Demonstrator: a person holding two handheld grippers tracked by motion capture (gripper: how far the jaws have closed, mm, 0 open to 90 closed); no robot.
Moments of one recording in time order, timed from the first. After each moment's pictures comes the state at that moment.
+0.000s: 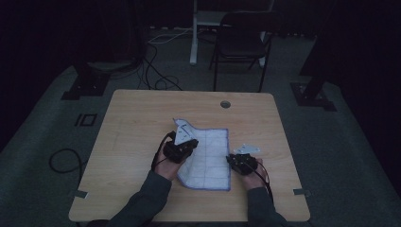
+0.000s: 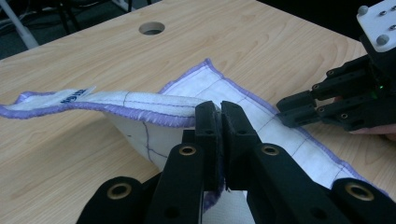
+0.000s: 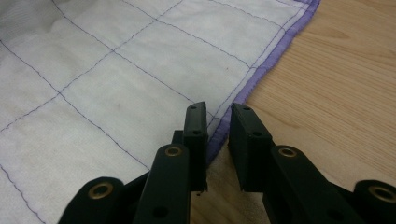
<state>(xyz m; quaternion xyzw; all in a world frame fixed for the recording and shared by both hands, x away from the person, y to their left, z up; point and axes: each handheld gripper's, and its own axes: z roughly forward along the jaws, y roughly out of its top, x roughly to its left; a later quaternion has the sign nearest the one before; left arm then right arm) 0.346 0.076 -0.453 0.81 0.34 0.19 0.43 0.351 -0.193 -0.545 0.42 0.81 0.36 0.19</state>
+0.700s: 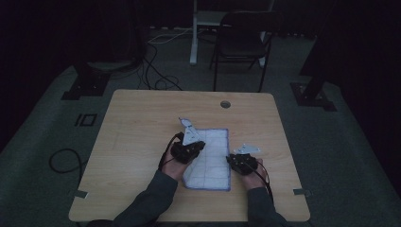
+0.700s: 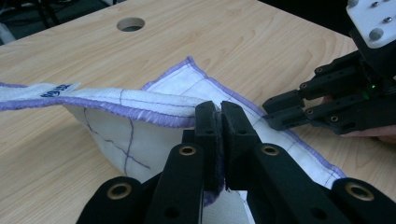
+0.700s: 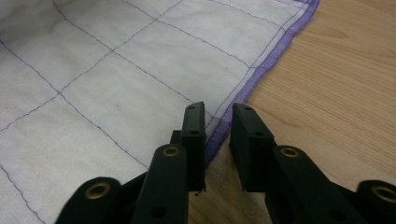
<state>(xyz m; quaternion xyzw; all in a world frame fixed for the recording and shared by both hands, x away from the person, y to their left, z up) 0.352 0.056 -0.463 0.82 0.32 0.17 0.43 0.350 -0.194 -0.545 0.42 0.81 0.36 0.19</state>
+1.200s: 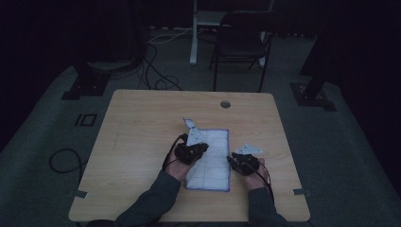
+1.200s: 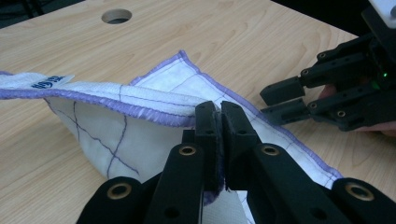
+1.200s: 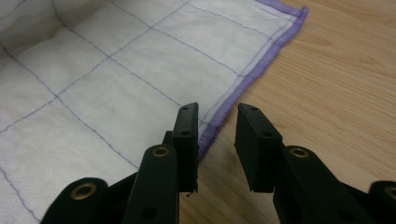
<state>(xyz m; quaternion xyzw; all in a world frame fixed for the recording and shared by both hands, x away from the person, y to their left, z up) 0.354 0.044 -0.473 0.83 0.32 0.16 0.43 0.347 -0.198 -0.540 0.42 0.80 0.37 0.20</state>
